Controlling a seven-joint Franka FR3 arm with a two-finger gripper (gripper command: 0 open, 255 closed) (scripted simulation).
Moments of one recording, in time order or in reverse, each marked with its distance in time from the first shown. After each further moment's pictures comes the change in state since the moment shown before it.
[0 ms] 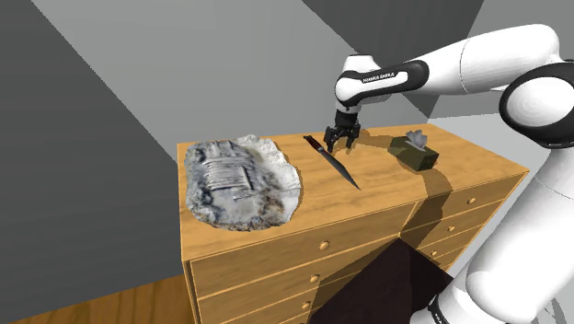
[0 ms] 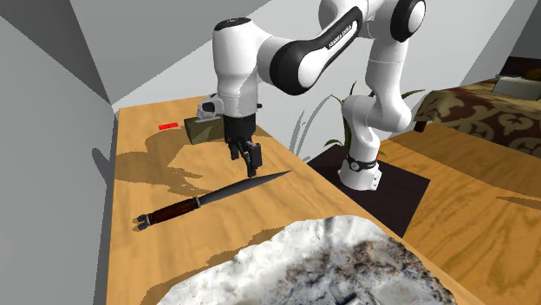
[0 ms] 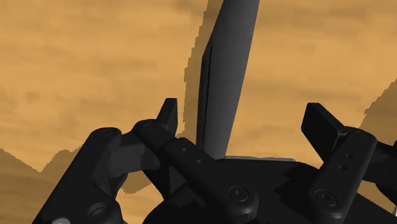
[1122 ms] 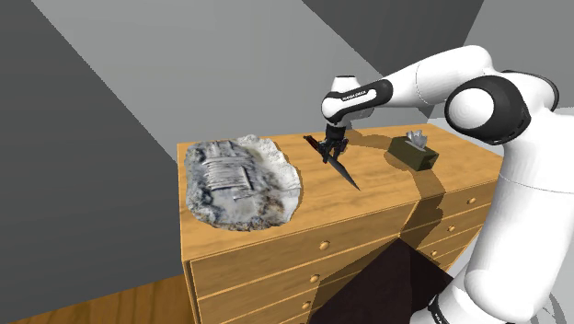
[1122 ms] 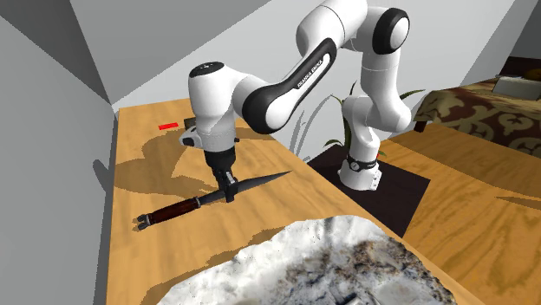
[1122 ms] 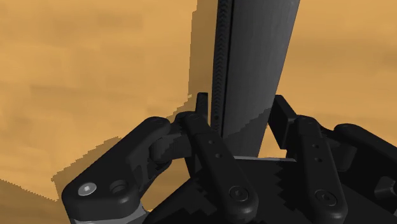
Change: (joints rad) arm -0.027 0.233 -0.010 0.110 0.047 0.108 -0.012
